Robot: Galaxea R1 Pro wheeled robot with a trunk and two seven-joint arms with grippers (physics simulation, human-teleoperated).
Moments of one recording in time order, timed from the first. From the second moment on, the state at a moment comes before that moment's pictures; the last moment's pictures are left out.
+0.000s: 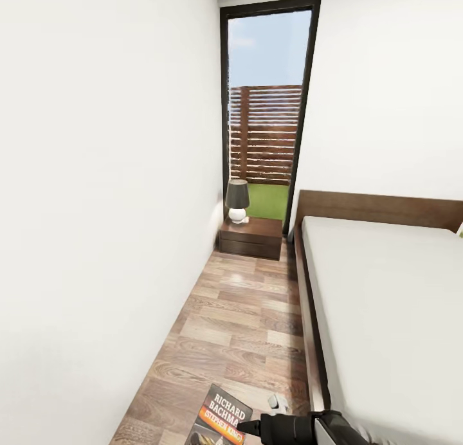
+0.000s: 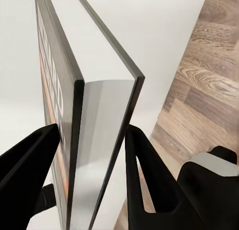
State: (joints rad) left arm -0.03 0.17 -0.84 0.00 0.91 -0.19 -0.04; right arm -0.41 -0.02 0.23 -0.45 -0.38 0.52 0.88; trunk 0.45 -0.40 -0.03
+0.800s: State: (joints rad) left arm -0.05 0.15 -0.84 0.00 0.89 -0.25 -0.02; right arm -0.41 -0.01 0.23 -0.42 -0.37 0.50 0.87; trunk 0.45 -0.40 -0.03
